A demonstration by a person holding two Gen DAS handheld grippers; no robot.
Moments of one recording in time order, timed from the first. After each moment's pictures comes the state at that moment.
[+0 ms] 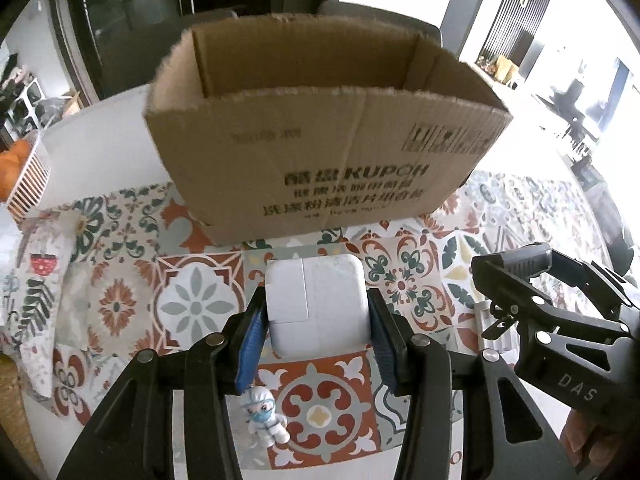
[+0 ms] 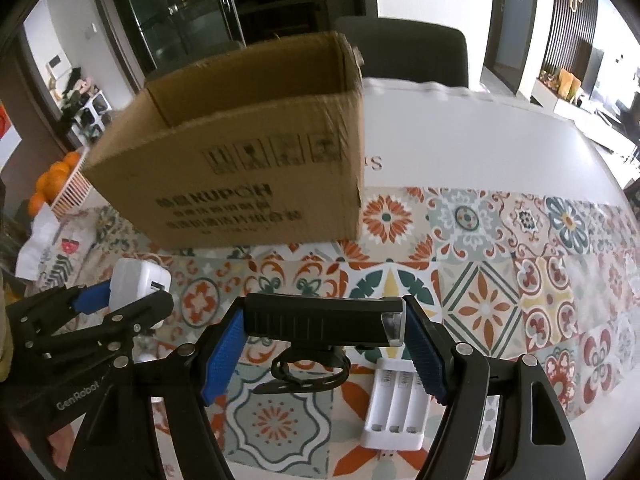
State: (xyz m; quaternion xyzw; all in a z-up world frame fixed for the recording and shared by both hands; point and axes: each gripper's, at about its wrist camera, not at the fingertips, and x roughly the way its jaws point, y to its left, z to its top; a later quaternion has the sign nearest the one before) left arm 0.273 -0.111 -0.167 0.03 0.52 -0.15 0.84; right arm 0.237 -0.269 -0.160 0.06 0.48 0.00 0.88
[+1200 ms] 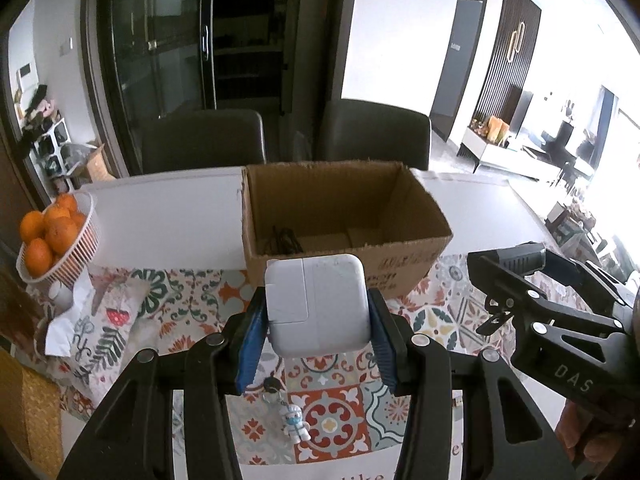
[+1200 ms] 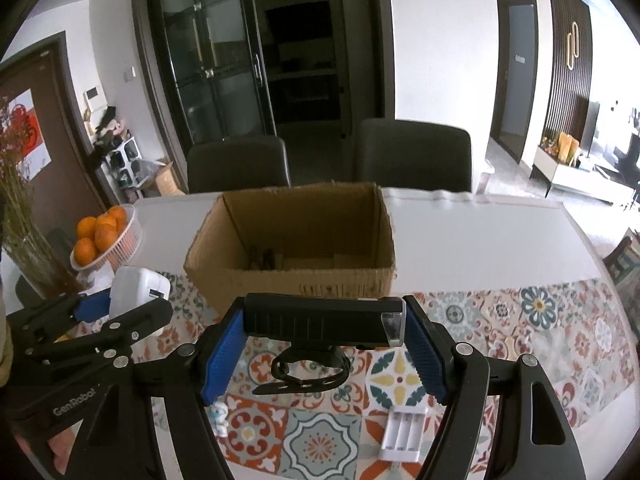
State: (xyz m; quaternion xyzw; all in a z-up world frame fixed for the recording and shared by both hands) left arm 0.239 -0.070 -0.040 0.01 0.40 -0.14 0.90; right arm 0.211 -0.241 -0.041 0.04 0.36 0.01 0.93
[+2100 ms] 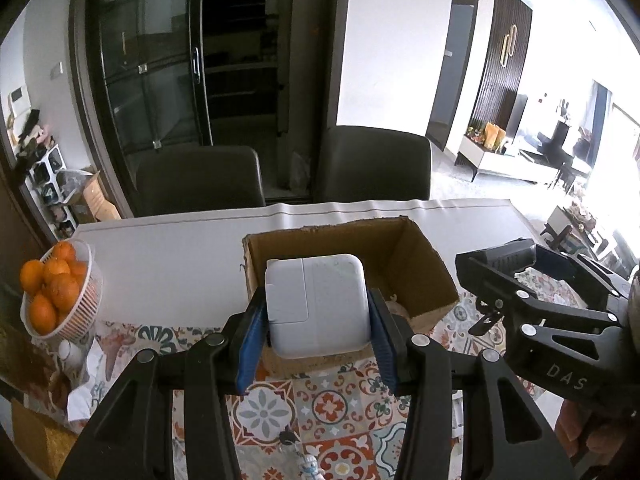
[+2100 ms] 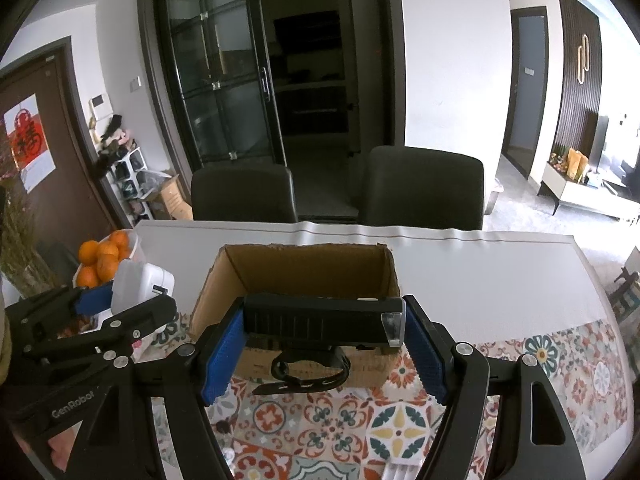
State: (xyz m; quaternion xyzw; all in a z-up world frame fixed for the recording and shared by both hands) left arm 0.303 -0.077 -0.002 0.03 0.38 -0.15 0.91; right arm 0.273 -0.244 -0.006 0.04 0.35 0.03 0.94
